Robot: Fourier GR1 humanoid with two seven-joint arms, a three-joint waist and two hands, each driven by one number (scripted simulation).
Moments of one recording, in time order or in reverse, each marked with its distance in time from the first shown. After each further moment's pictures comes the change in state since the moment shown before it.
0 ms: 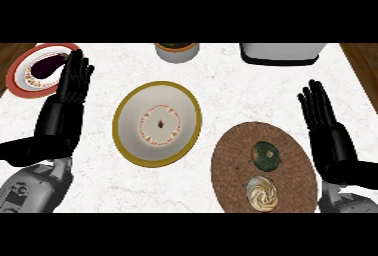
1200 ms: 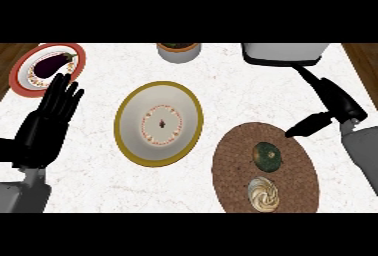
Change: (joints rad) left arm 0.138 0.006 0.175 0.092 0.296 -0.290 0.026; right arm -0.430 -0.317 0.110 0.587 0.346 0.325 0.144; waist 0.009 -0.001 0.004
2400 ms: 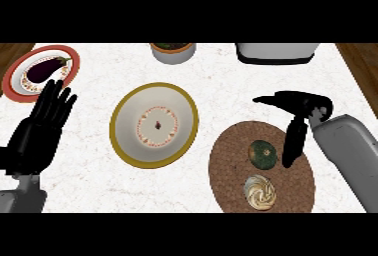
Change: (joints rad) left arm 0.048 -0.041 0.075 -0.004 -0.037 -0.056 0.003; right arm -0.105 0.099 0.082 -0.177 -0.083 0.692 0.633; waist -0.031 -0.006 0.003
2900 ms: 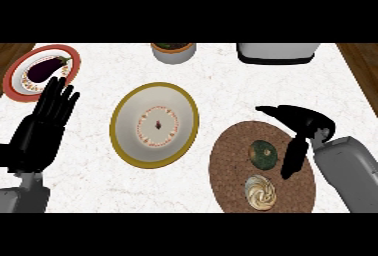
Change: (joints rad) left arm -0.017 -0.039 0.021 -0.021 -0.038 -0.010 0.038; right arm 0.153 0.021 -0.019 -0.127 0.197 -0.078 -0.115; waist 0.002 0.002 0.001
